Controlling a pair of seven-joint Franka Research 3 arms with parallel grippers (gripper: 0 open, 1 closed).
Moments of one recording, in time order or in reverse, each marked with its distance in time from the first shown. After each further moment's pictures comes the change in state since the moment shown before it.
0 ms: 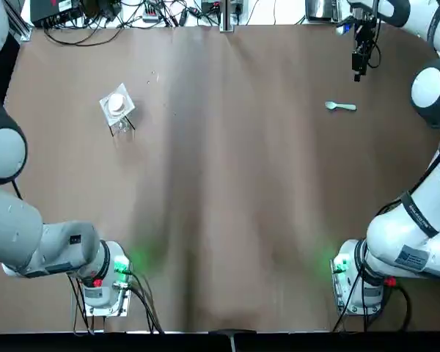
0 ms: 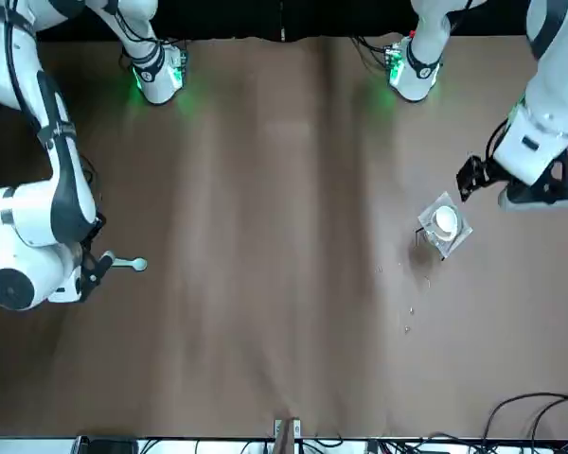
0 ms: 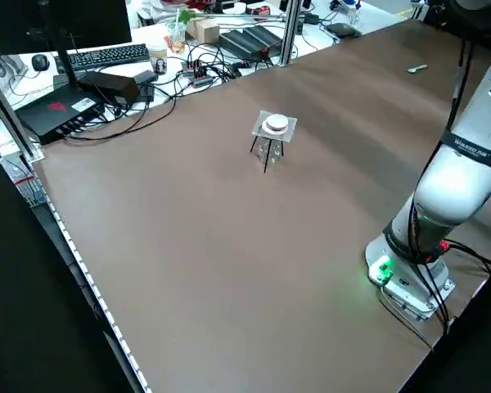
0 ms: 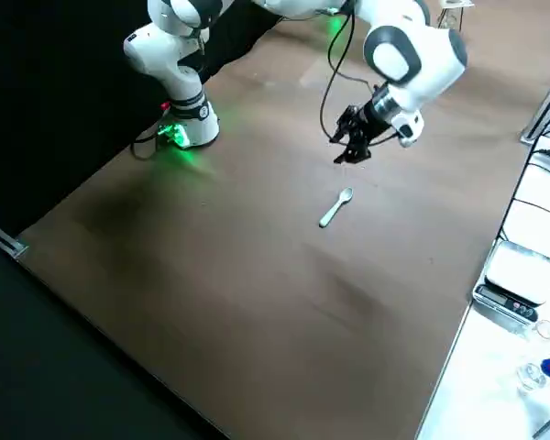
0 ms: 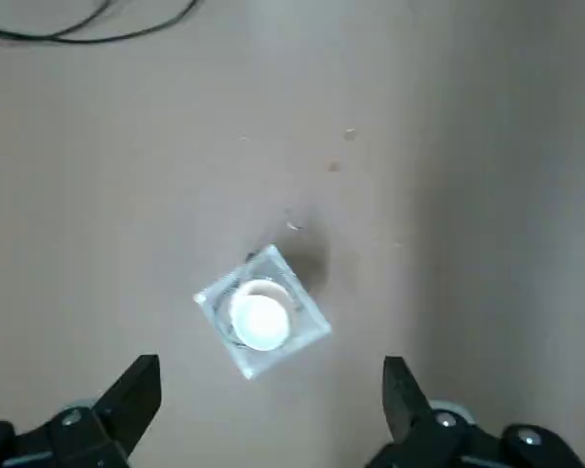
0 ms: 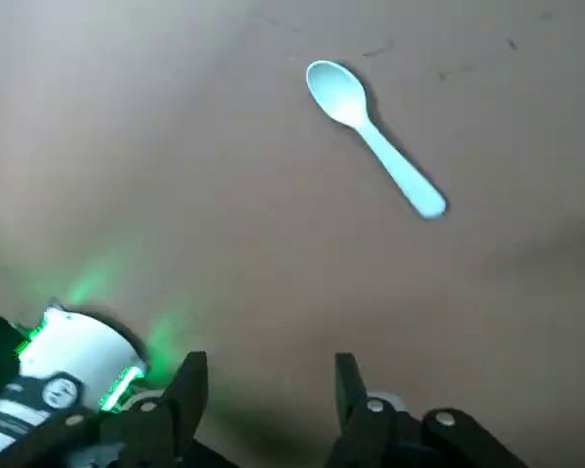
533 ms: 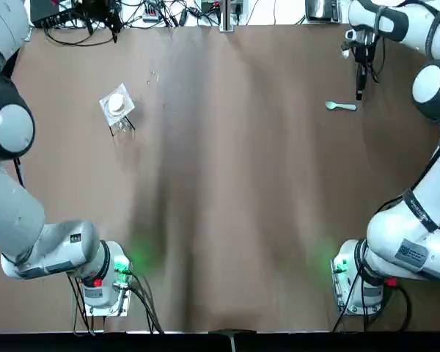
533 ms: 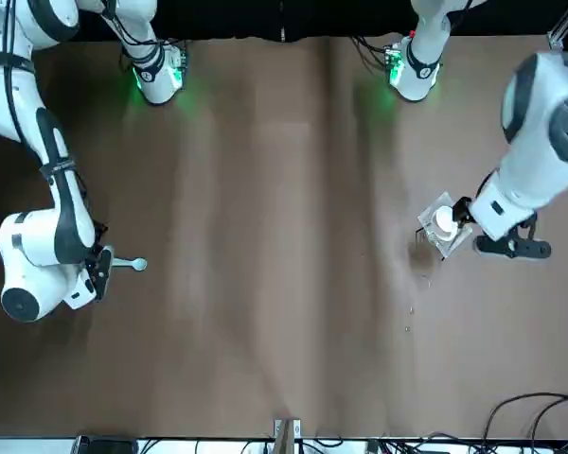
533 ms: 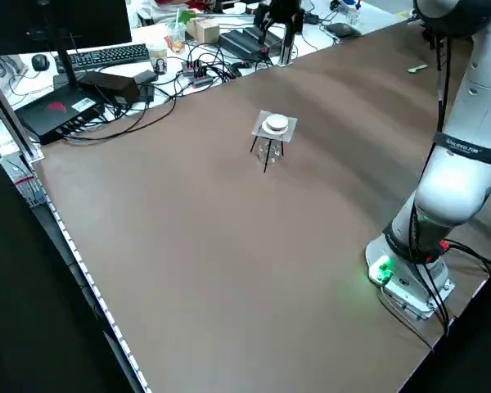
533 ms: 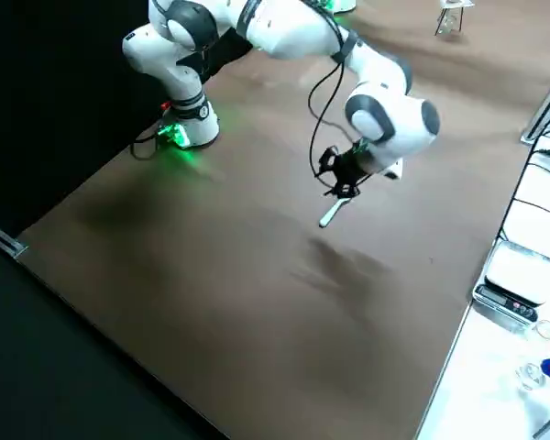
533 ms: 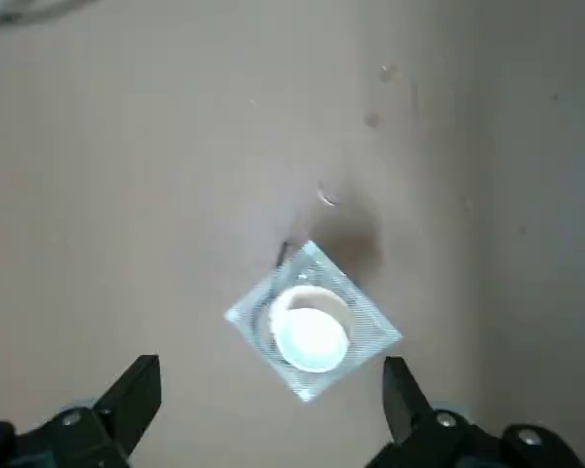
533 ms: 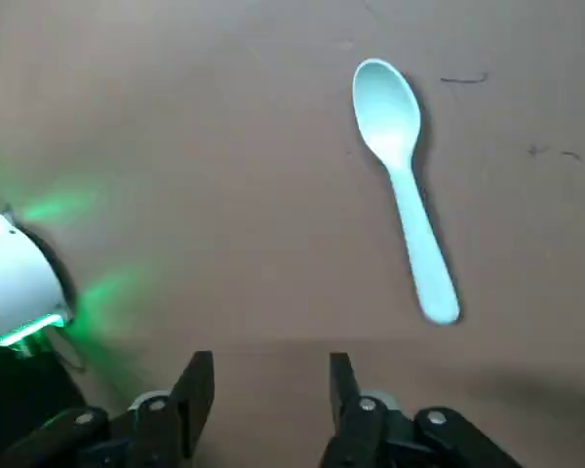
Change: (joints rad) left arm 0.009 0.139 -0.002 -0.044 0.153 0.042 0.151; right arm -0.072 0.111 -0.011 -0.042 0.005 0.103 -0.450
